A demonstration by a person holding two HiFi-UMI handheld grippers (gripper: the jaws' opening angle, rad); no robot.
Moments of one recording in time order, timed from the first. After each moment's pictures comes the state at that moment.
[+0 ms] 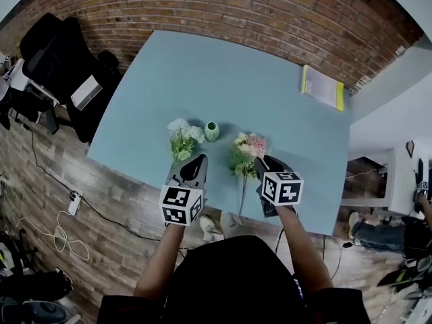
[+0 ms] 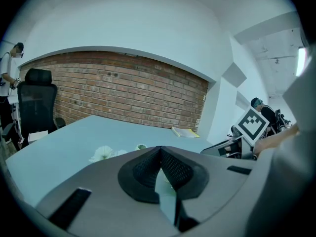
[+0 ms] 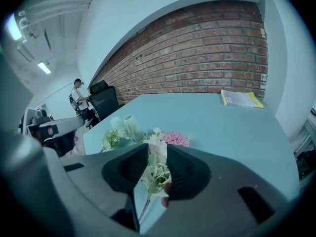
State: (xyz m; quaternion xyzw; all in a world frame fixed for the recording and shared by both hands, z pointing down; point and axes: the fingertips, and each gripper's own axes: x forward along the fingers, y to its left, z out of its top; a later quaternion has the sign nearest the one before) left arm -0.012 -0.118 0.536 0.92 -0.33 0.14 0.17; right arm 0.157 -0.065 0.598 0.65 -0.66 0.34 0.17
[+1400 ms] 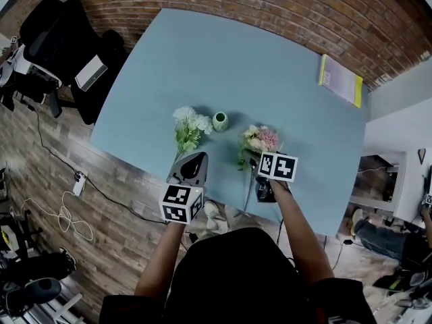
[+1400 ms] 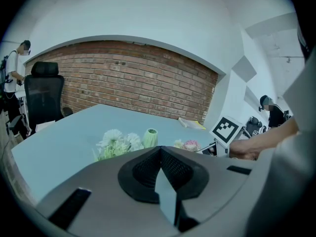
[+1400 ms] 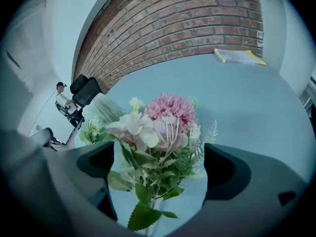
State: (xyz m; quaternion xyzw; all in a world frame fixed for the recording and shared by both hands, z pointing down) left arm -0.026 -0.124 0.578 0.90 -0.35 0.18 0.21; right arm 0.155 -0.092 0.703 0.62 -0.58 0.50 0.18
